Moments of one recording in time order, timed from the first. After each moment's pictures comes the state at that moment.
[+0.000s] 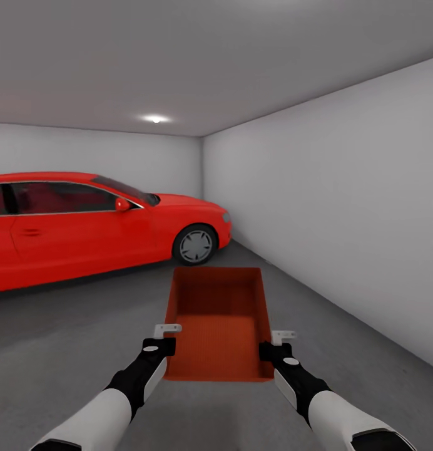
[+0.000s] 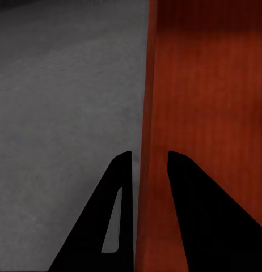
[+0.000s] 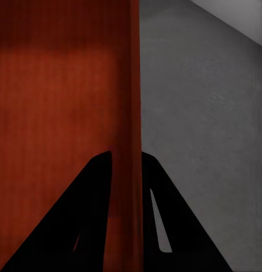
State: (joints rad) left arm -0.69 -0.12 -0.11 -0.42 0.08 0.17 0.26; right arm -0.72 0.08 0.12 -0.24 -0.11 -0.07 -0.12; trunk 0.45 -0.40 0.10
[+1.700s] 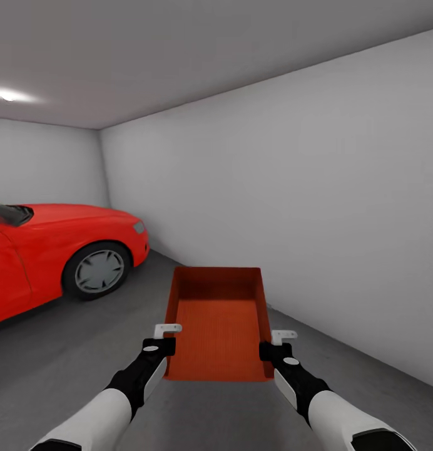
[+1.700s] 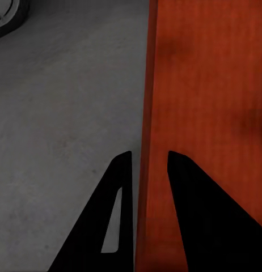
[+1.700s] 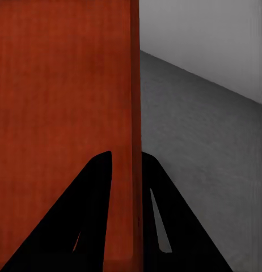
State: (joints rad) left arm -0.69 -0.12 -0.11 -0.42 0.08 0.17 0.26; right arm -0.72 0.08 0.12 -0.25 -0.11 -0.07 -0.12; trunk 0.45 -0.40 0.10
